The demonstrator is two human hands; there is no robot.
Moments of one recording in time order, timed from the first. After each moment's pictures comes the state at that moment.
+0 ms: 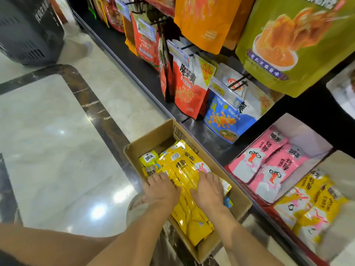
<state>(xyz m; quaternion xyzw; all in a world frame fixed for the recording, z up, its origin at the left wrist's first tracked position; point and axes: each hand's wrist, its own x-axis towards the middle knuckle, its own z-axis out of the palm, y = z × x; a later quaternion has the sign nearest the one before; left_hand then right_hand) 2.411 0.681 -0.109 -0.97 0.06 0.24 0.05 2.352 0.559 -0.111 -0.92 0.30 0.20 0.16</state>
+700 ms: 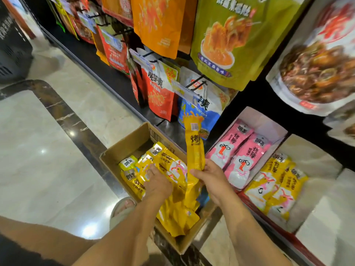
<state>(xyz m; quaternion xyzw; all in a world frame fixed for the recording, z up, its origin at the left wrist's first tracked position) 2.399 0.631 -0.088 -0.91 0.00 0.37 -0.19 2.306 0.491 -0.060 -0.59 0.36 -0.03 0.73</state>
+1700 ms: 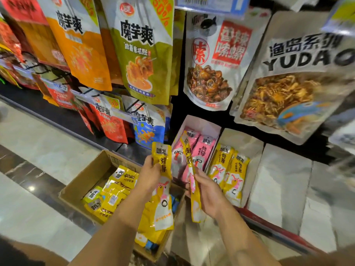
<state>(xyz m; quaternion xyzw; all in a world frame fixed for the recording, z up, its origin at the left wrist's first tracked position) 2.359 0.552 0.000 -0.76 0.12 0.35 -0.53 2.195 0.454 -0.018 -0.30 0.36 -0.15 0.87</state>
